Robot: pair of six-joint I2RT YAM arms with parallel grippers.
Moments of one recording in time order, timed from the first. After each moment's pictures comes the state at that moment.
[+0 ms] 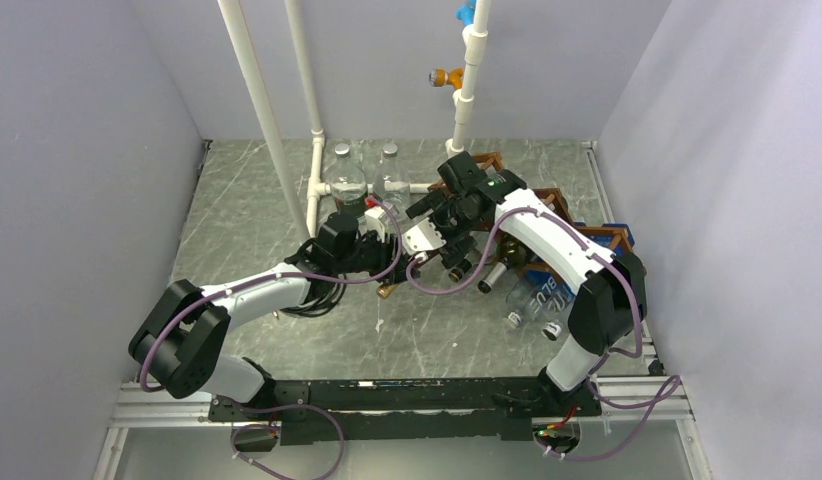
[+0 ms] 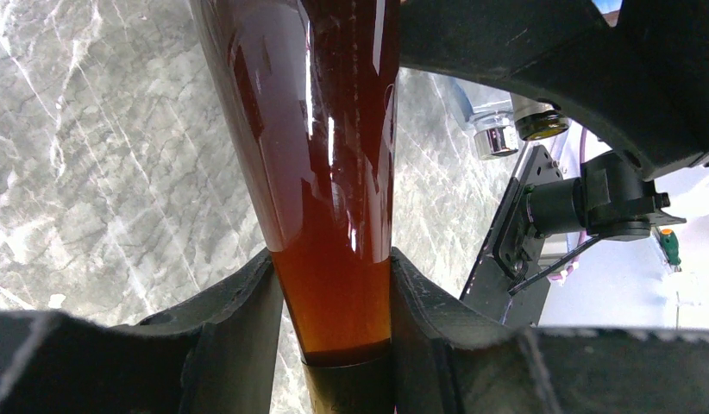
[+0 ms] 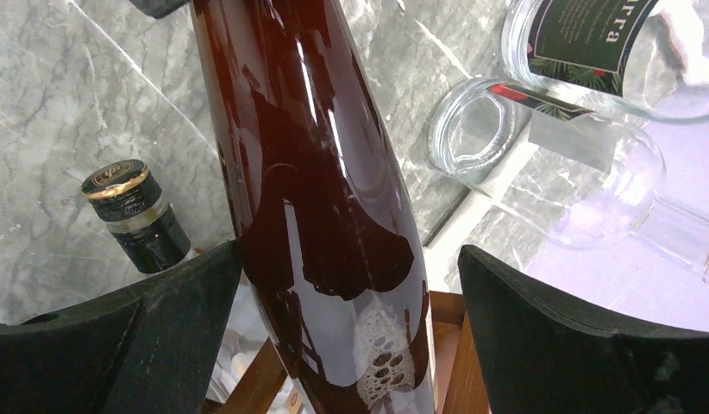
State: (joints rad) left arm -0.66 1.42 0.73 0.28 0.52 -0.45; right arm 0.59 1.66 1.49 -0.97 -0.36 -1.67
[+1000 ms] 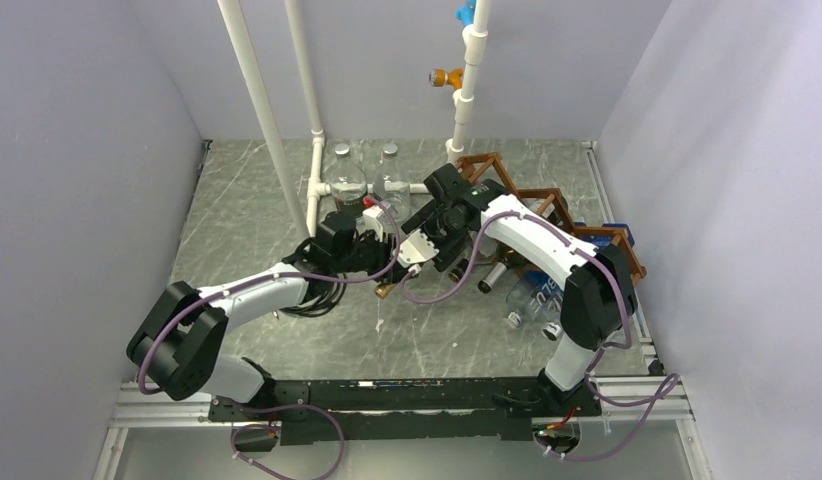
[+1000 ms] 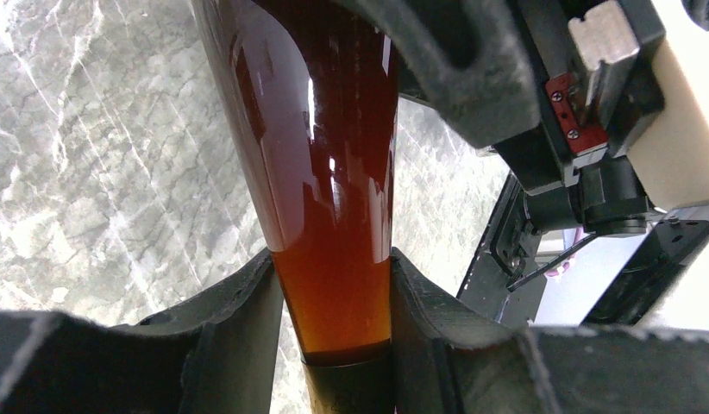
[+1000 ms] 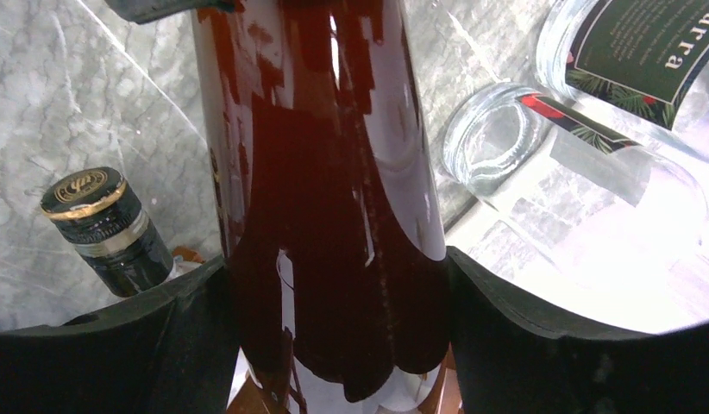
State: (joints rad) left arm -0.65 1.41 0.73 0.28 0.54 -0.45; right arm 0.64 1.70 1.44 -0.89 -0.25 -1.71
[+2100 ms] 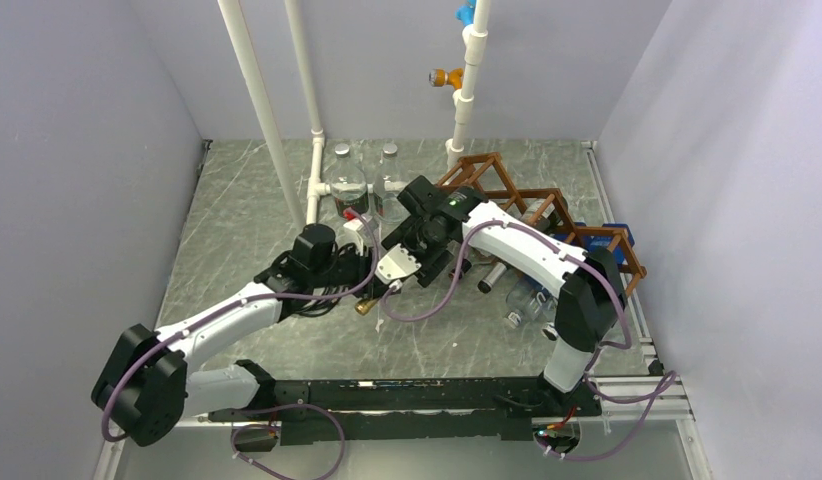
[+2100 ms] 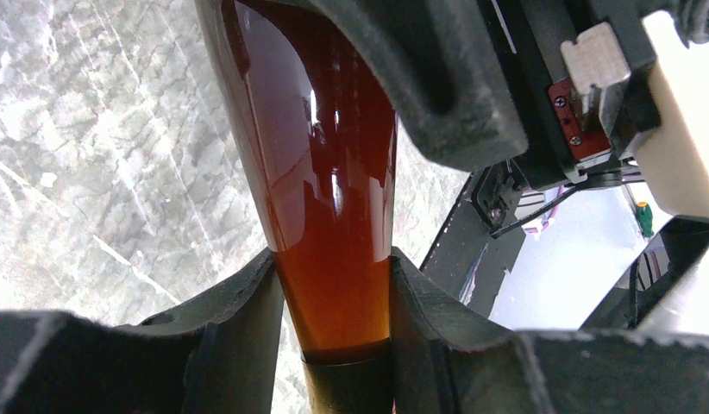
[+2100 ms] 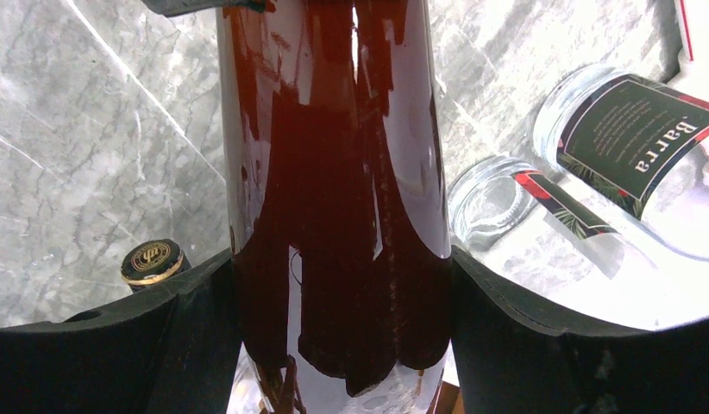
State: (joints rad) left arm -0.62 1.17 0.63 0.08 0.56 -0.45; right arm 0.79 1.72 1.51 -0.98 -0.21 -1.60
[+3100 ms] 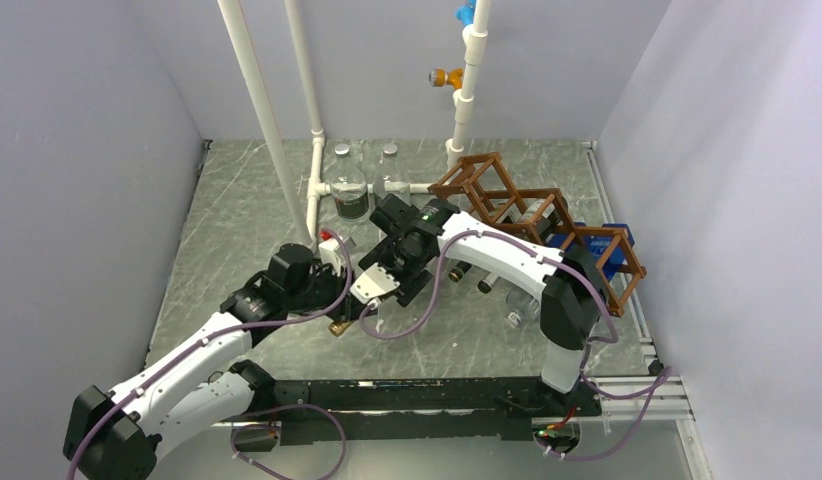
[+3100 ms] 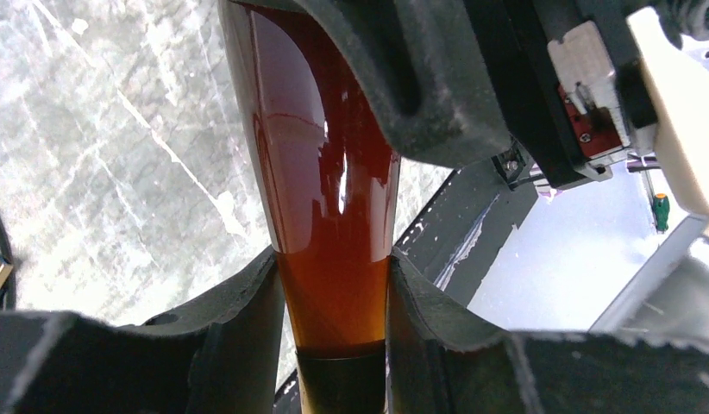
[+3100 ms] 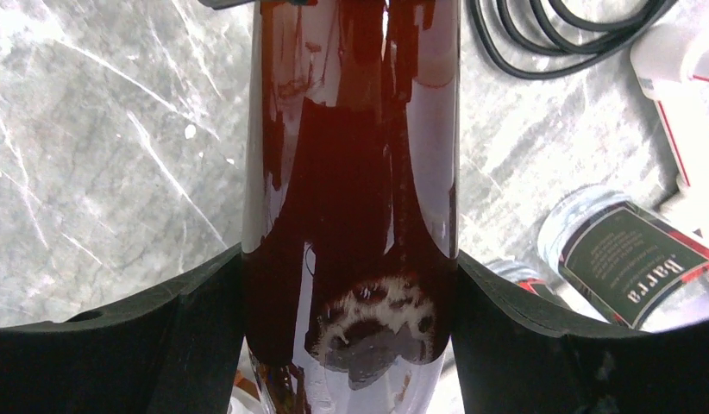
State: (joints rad) left arm -0.61 0.87 0.56 -0.24 0.49 -0.45; right arm 0.93 1.80 1.57 -1.01 -0.28 -1.49
